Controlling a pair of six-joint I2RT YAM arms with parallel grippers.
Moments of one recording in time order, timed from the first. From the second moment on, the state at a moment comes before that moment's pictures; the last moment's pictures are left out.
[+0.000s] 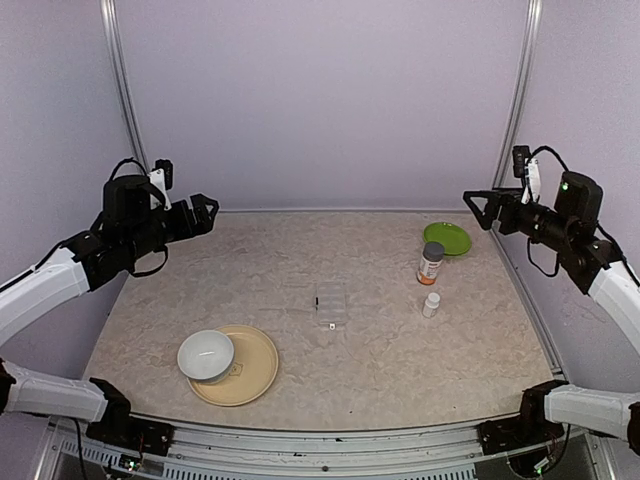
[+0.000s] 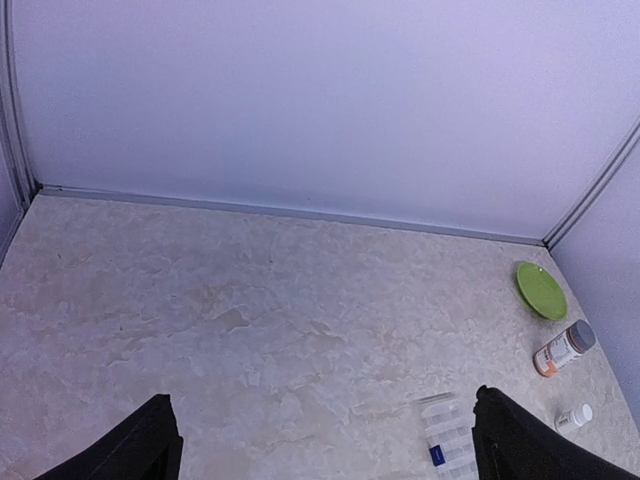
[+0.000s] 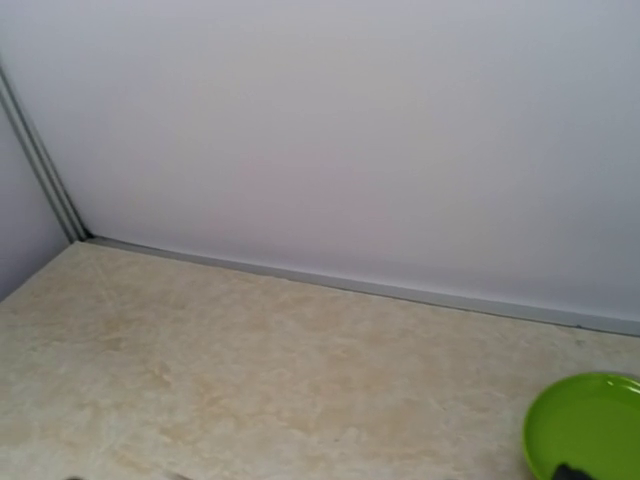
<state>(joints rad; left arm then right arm) -0.47 1.10 0.93 -0.13 -0.18 -0.38 0.13 0.93 0.90 -0.08 -0.39 0.14</state>
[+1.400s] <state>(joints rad) -0.86 1.72 0.94 0.10 -0.06 -0.57 0.49 1.42 0.97 -0.05 -0.35 0.12</state>
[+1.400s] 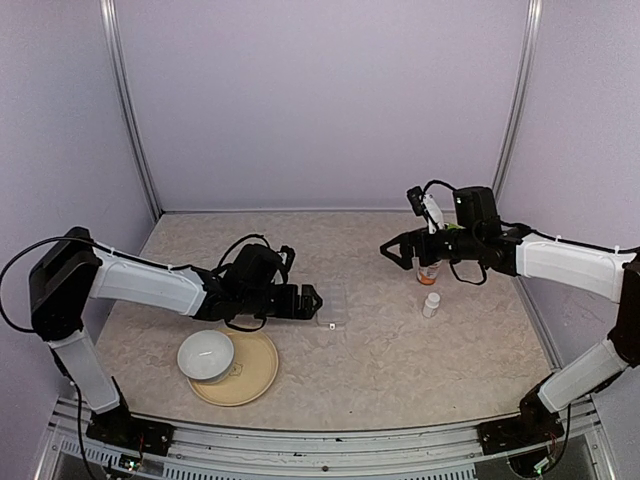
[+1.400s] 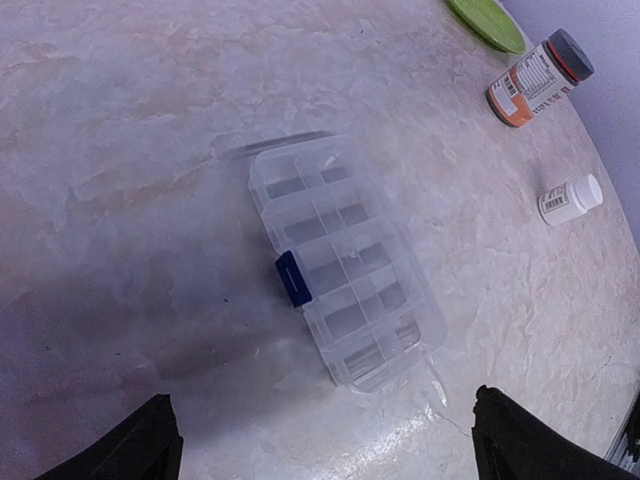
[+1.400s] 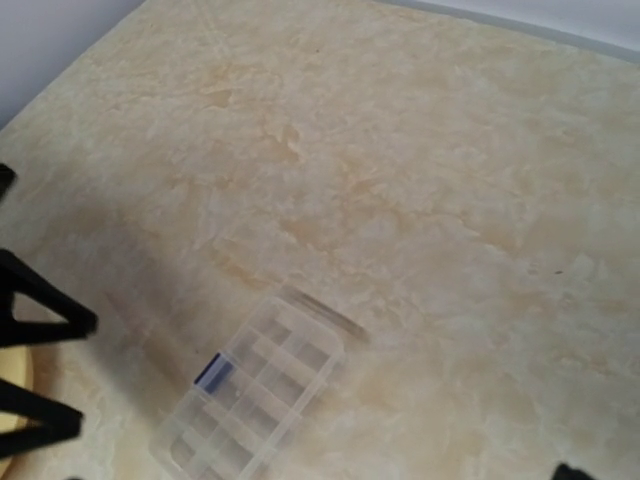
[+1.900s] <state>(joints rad) -0.92 1.96 1.10 0.13 0.02 -0.61 0.49 1.41 0.98 -0.07 -0.28 0.12</state>
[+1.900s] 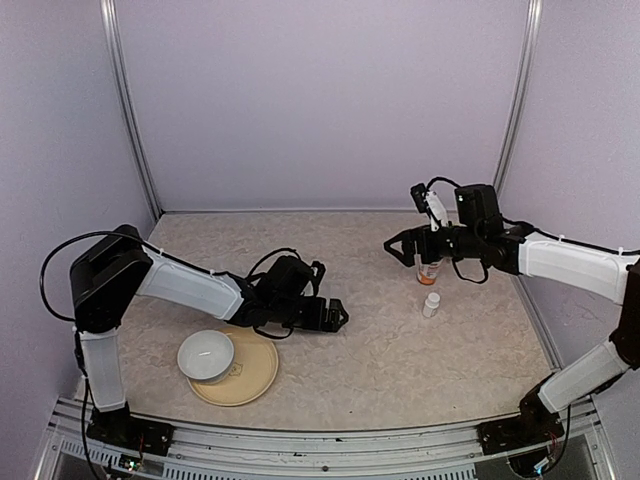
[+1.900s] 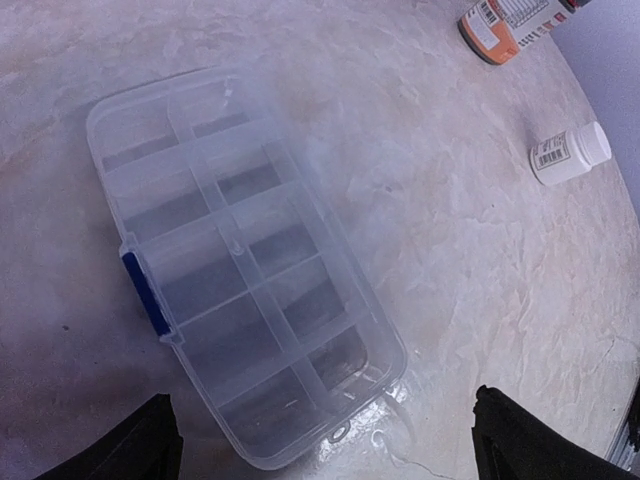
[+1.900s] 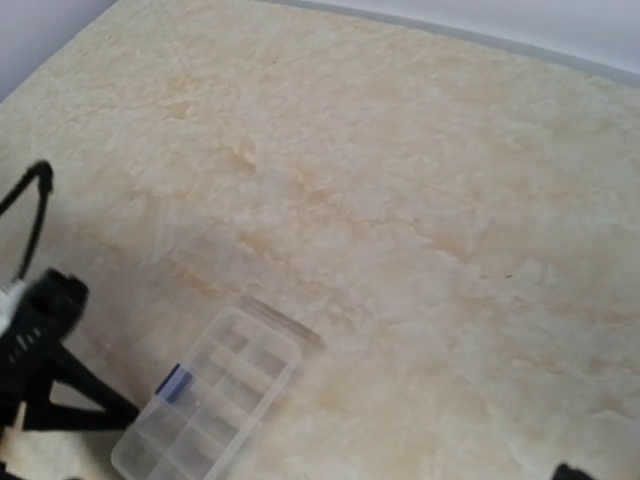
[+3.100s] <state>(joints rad) -0.96 1.77 1.06 0.22 0.09 -0.55 0.49 1.39 1.06 -0.19 -0.28 -0.11</state>
